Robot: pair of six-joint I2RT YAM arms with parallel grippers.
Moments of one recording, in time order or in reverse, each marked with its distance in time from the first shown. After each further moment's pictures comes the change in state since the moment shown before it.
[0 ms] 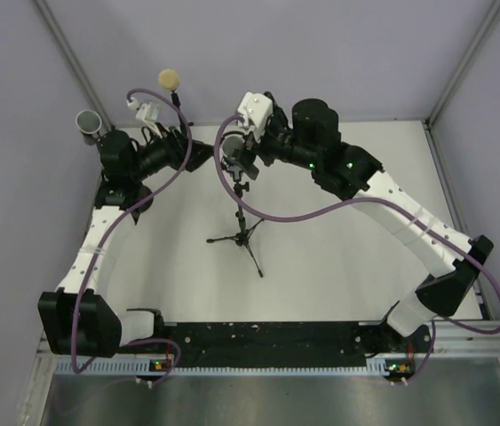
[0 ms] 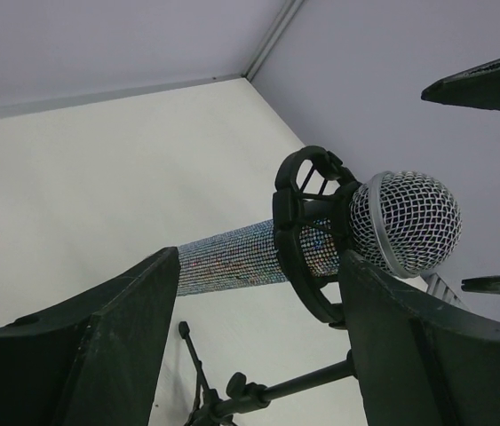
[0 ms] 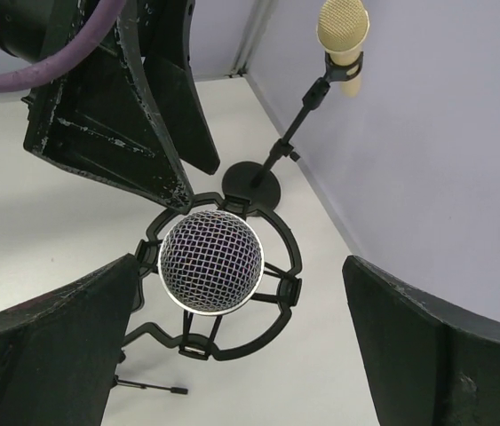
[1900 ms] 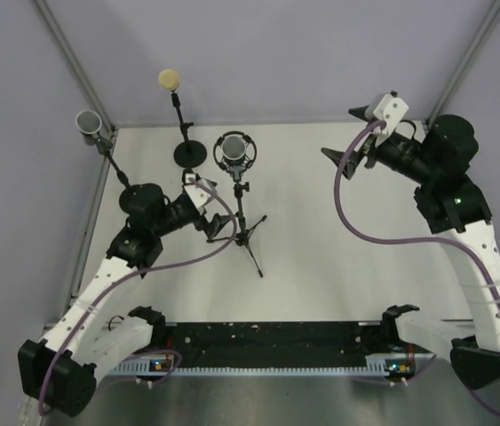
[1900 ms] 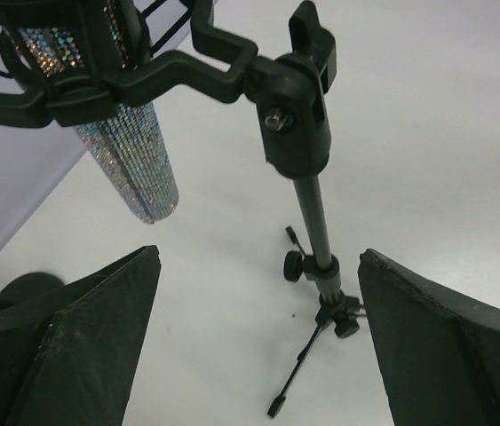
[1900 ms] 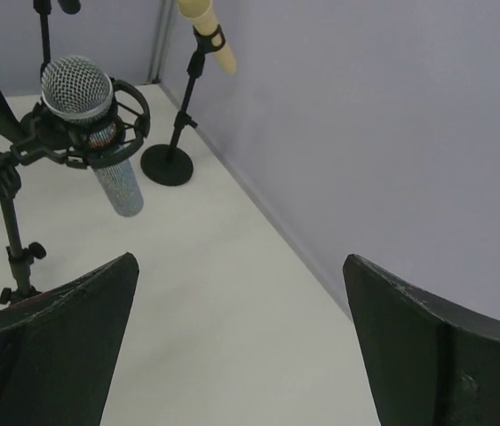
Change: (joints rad) left arm -0.314 -0.328 -0.399 -0.087 -0.210 0.867; right arm -0.578 -0.524 -0.426 0.079 -0.449 0.005
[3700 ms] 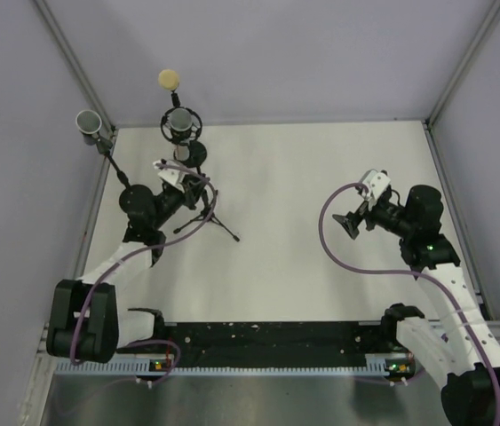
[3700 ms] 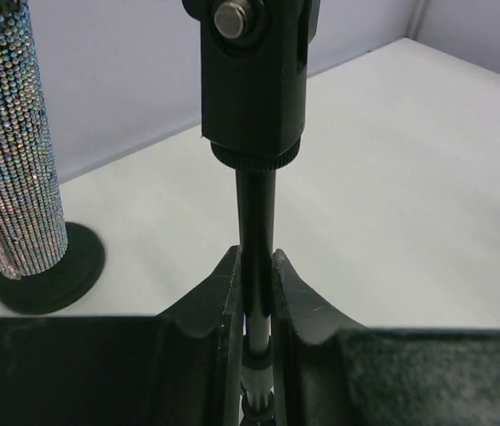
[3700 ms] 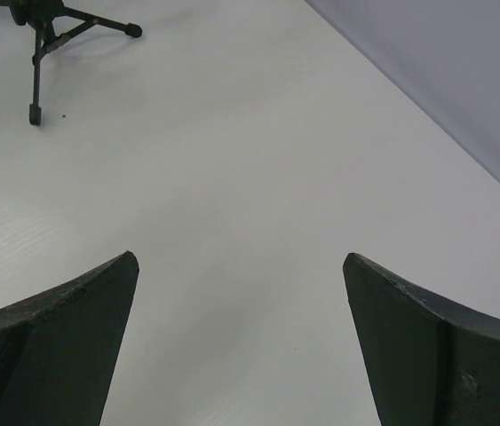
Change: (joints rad) left arm 0.259 0.314 -0.183 0.718 -0.094 -0.357; right arm -0.151 -0.235 -0.690 0.131 -0.040 -0.049
